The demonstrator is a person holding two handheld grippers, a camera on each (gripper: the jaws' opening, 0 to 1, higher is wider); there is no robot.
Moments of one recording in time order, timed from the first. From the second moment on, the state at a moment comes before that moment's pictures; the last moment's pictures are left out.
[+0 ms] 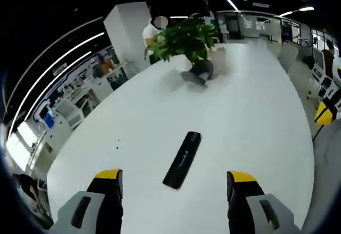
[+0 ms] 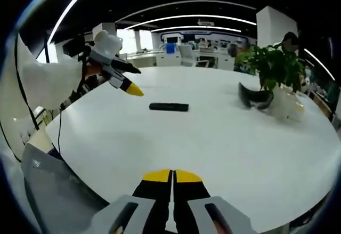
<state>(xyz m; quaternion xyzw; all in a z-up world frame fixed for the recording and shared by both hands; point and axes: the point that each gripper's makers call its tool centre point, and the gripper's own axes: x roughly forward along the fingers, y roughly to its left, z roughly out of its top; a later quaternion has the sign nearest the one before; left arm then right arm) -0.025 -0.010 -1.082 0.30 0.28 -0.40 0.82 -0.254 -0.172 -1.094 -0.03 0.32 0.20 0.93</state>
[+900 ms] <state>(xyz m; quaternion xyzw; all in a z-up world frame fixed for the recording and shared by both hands) 0.024 -0.035 -1.154 0.34 0.37 -0.49 0.70 -0.259 -0.170 -1.108 -0.03 0.35 0.20 0.91</state>
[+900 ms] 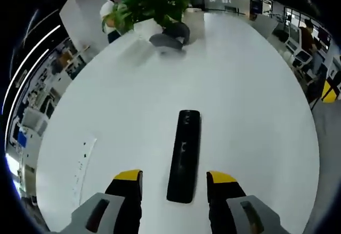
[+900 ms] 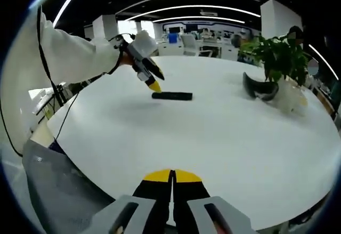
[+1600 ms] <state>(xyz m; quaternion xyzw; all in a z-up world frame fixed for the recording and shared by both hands) 0.013 -0.023 -1.191 0.36 0.44 -0.52 0.64 -0.260 -0.171 -1.111 -0.04 0.36 0.20 0.91</state>
